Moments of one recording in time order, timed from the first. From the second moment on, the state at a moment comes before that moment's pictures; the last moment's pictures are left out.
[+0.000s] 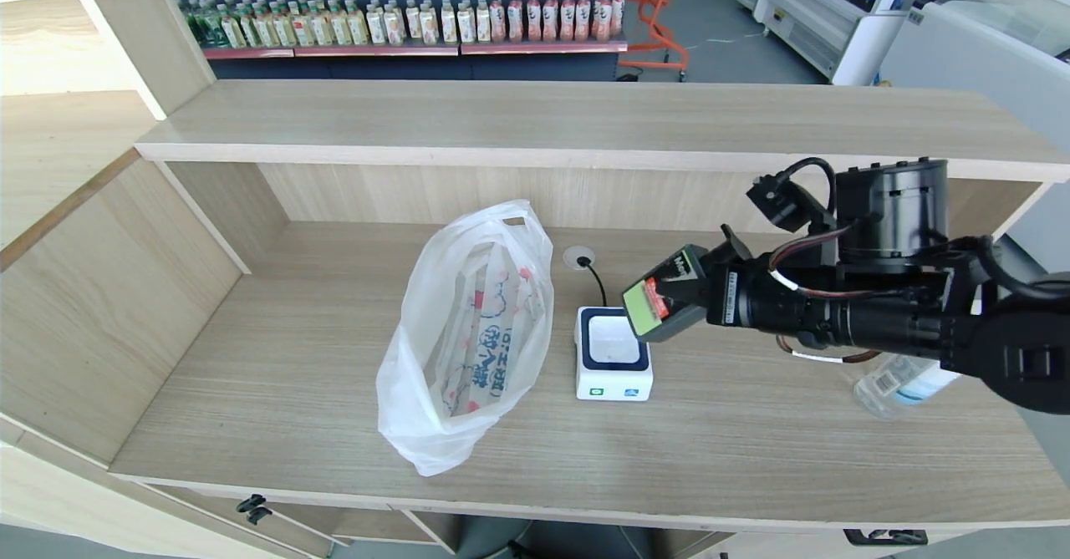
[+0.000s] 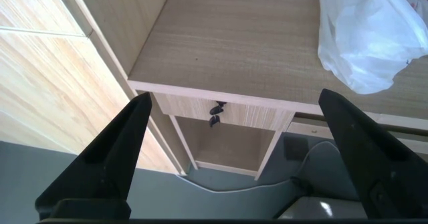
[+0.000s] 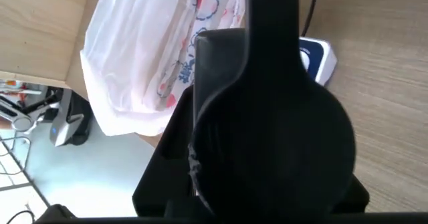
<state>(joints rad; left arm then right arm) 0.00 0.00 0.00 0.05 0.13 0.01 0.45 1.68 -0.95 -0.37 0.20 0.30</state>
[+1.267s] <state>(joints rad) 0.00 0.00 0.00 0.05 0.13 0.02 0.41 1.44 -0.74 -0.36 0.20 0.29</state>
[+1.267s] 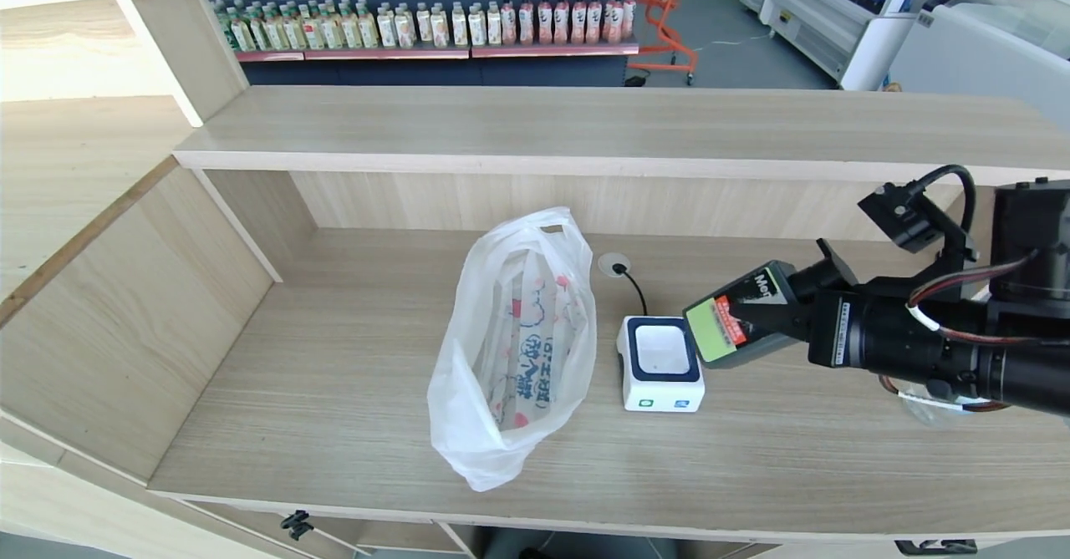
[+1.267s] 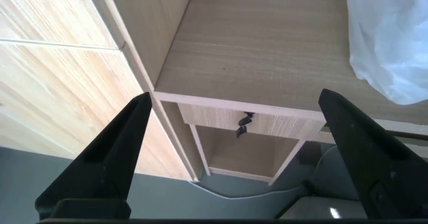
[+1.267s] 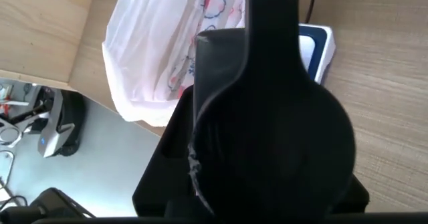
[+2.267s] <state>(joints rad) 0.00 0.00 0.00 0.05 0.13 0.01 0.55 1.85 -0.96 -0.41 0.08 0.27</state>
